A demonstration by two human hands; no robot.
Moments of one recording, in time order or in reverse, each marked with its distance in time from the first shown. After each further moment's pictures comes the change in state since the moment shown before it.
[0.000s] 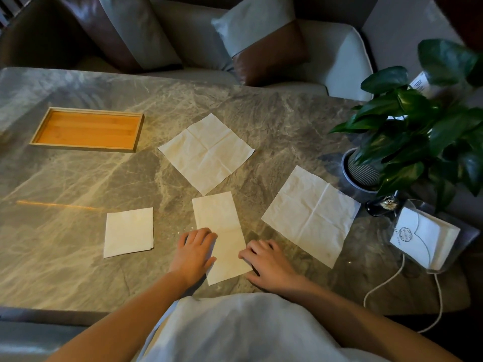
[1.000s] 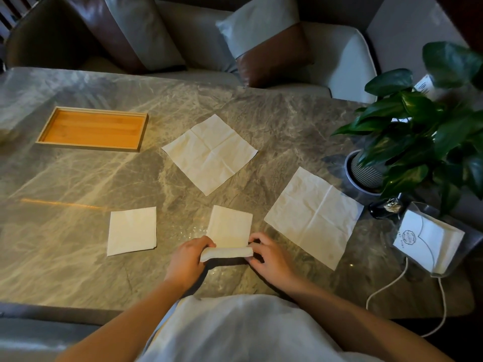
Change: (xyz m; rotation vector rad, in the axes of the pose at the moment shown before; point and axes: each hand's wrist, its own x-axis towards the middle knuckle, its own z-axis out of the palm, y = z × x) left_hand -0.014 -0.002 -0.007 -0.466 0.022 -0.186; right_hand 0.008 0.004 0.007 0.404 0.261 0.107
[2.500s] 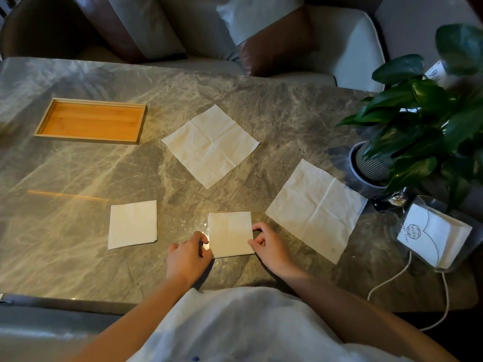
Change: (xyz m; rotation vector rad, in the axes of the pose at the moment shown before) left_hand -0.006 0.011 0.007 0.098 0.073 -0.266; right_hand 0.012 -0.006 0.002 0.272 0.015 0.401
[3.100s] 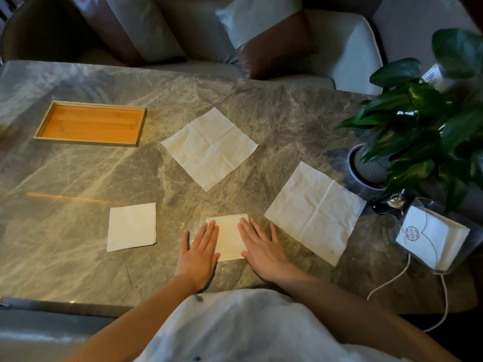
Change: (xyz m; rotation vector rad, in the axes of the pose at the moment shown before) left_hand 0.004 0.000 0.020 0.527 -0.150 0.298; right_hand 0.005 -0.003 0.005 -0.855 -0.183 -0.316
